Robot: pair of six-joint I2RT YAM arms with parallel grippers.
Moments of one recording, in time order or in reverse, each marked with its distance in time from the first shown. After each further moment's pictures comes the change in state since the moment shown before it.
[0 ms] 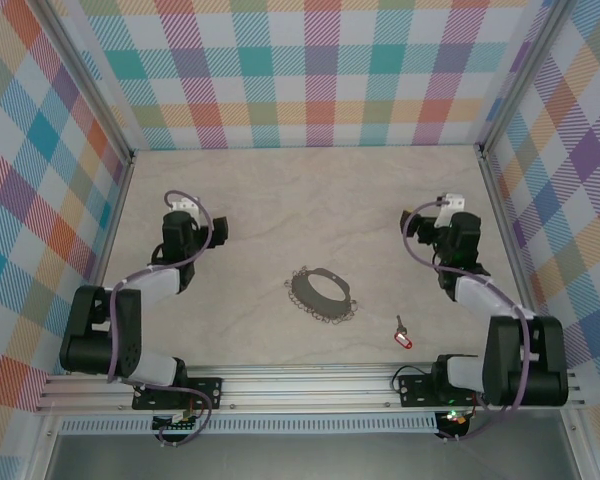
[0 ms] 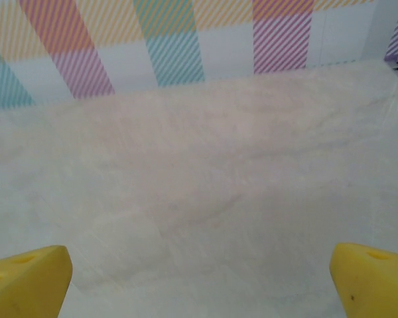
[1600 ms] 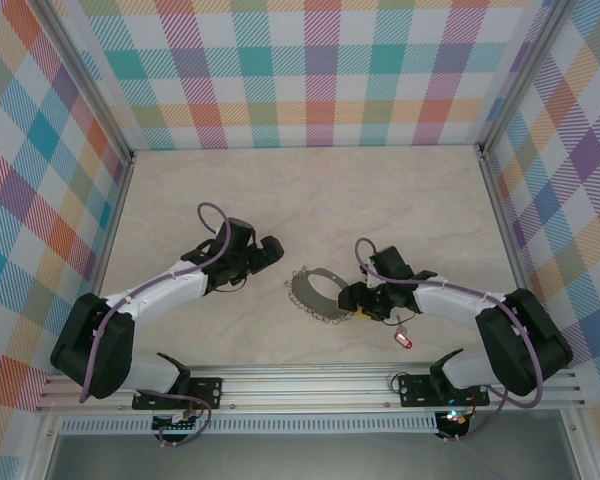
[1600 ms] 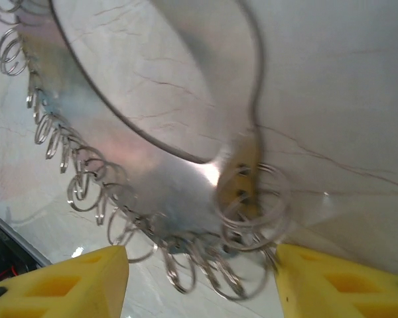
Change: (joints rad) left arm -0.449 -0.060 0.169 -0.638 0.113 -0.840; right arm 0.579 0.142 -0.010 -0.615 -0.374 0.572
